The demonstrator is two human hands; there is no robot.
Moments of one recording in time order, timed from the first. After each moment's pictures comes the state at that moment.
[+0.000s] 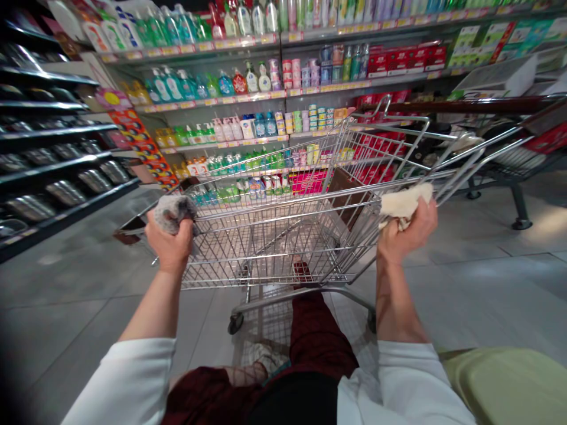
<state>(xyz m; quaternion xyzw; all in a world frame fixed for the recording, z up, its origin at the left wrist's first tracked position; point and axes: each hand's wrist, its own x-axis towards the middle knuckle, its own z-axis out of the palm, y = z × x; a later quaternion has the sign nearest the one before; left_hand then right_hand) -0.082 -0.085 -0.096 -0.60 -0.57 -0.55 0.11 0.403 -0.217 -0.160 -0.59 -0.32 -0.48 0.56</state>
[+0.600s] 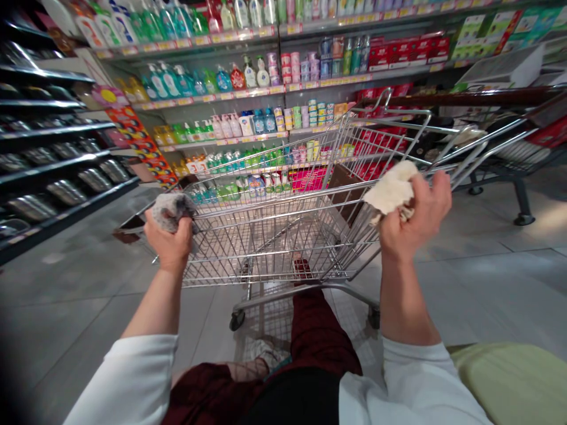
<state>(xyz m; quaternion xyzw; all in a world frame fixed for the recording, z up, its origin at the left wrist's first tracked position) -0.081 -0.085 -0.097 -0.60 -0.57 -0.55 0.10 0.365 -0.238 -0.099 -0.55 -0.41 -0.49 0.55</state>
